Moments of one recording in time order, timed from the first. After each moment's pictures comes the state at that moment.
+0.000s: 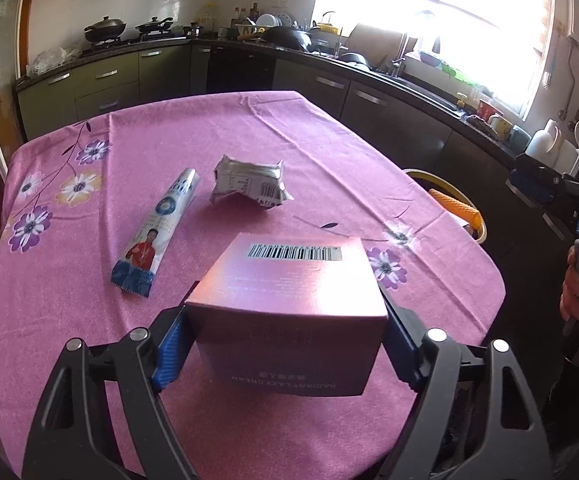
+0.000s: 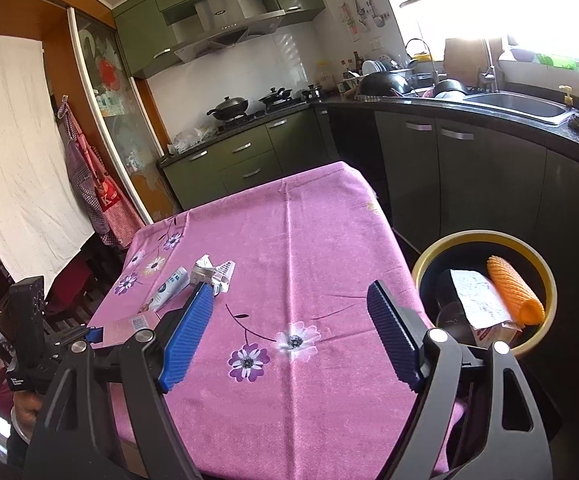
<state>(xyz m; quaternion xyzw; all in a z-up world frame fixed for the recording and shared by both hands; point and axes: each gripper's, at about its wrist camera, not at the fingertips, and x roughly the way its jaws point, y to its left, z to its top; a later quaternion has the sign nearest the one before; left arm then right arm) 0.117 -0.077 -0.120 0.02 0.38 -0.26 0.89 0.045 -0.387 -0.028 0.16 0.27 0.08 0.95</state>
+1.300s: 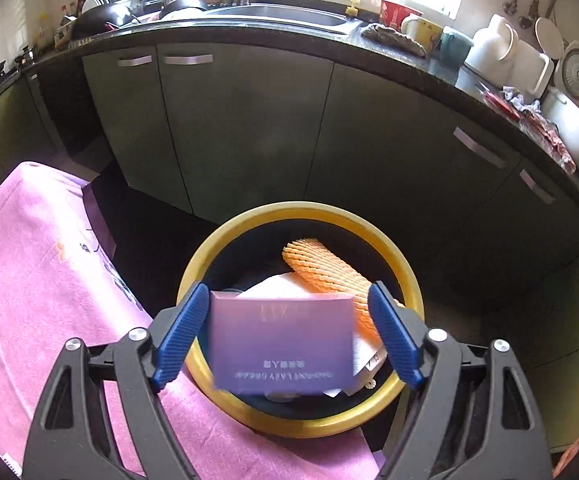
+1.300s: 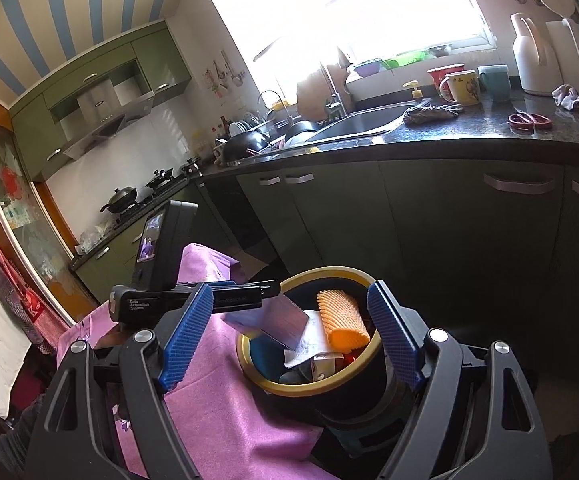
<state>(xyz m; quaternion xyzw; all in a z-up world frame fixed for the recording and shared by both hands) 0.235 -0.481 -0.128 0.17 0.43 -0.41 0.79 -0.036 -0.569 -0.024 0.25 0.20 -0.13 0.94</state>
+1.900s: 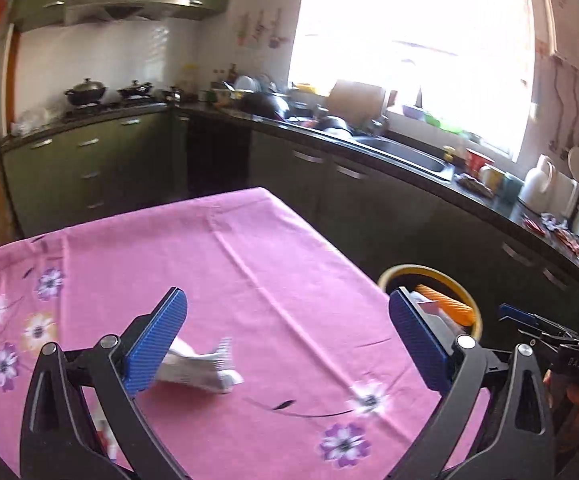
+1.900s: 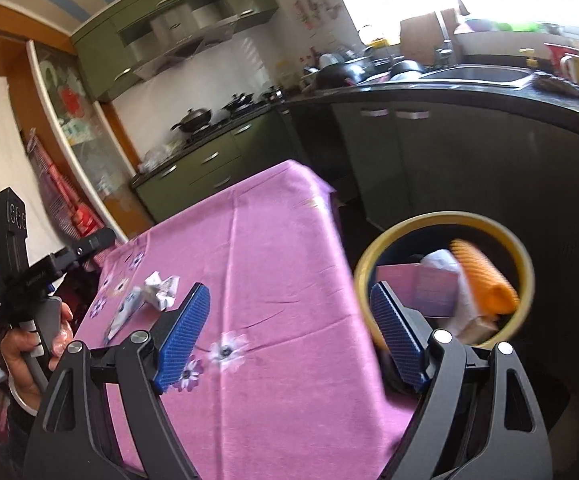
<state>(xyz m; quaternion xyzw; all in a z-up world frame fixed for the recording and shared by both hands) 0.188 -0.147 -0.054 0.01 0.26 -0.25 0.93 0.063 -0.452 -0.054 0.20 0.29 0.05 0.93</state>
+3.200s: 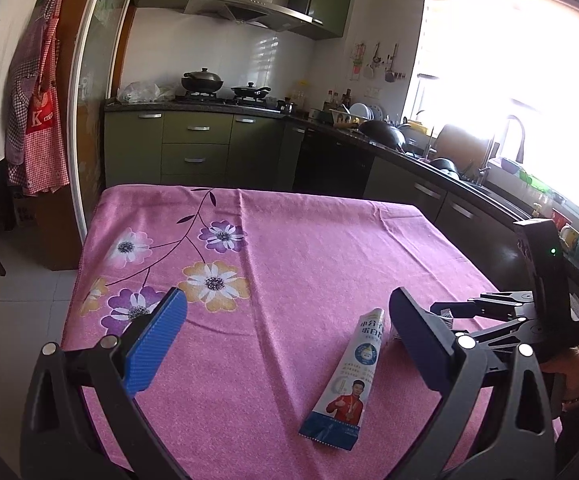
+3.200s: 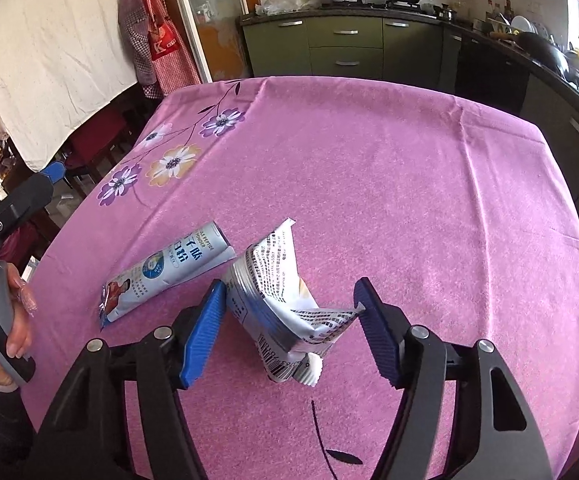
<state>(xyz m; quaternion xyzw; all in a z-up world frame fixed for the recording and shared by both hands) 0.202 0.029 -0.105 -0.06 0.25 -0.12 0.96 0.268 -0.198 -0.122 -0.02 0.45 0.25 0.86</state>
